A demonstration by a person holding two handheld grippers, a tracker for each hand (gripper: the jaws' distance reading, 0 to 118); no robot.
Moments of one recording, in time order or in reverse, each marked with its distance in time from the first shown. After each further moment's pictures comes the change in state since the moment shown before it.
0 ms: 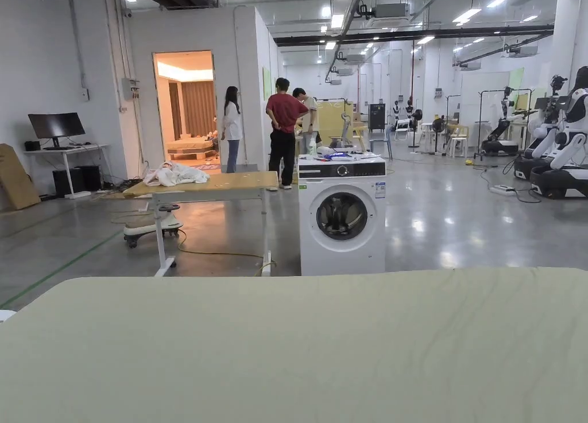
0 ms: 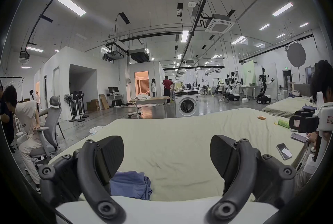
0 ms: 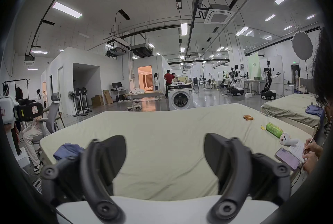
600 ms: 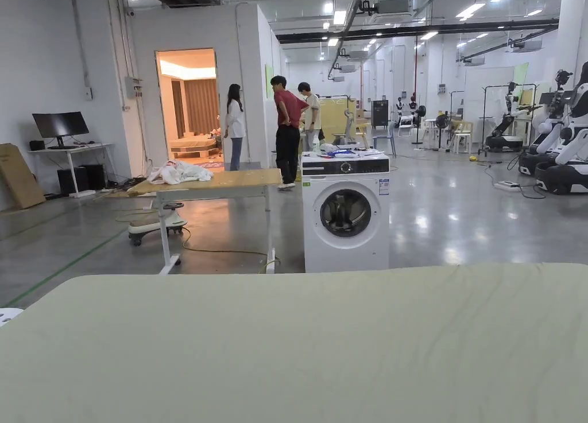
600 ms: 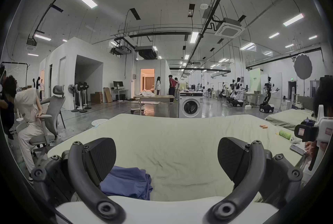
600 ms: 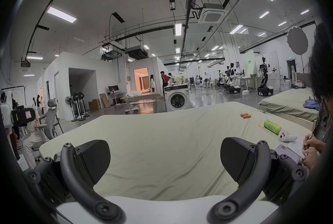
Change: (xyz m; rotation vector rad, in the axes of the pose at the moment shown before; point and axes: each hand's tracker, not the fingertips) left arm -0.017 0.007 0.003 -0.015 0.048 0.081; right arm 0.004 0.007 -0.002 0.006 -0.027 -0.033
